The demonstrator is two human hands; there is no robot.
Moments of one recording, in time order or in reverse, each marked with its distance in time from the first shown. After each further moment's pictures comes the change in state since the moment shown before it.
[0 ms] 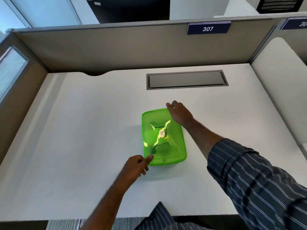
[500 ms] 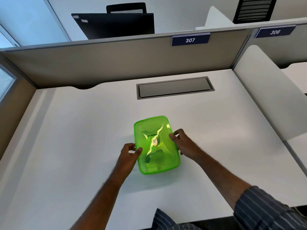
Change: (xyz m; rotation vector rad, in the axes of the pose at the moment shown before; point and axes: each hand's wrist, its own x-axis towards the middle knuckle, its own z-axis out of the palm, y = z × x) left_hand 0.044 0.035 -0.010 -0.109 0.206 0.146; right_hand -0.098 0.069 -0.003 0.365 -0.169 0.055
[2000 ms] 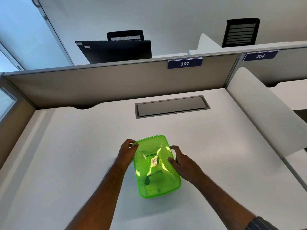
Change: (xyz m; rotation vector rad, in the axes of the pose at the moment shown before) left_hand 0.089 0.071 0.003 0.056 0.067 0.030; right_hand -0.012 -0.011 -0.001 -0.412 0.098 -0.189
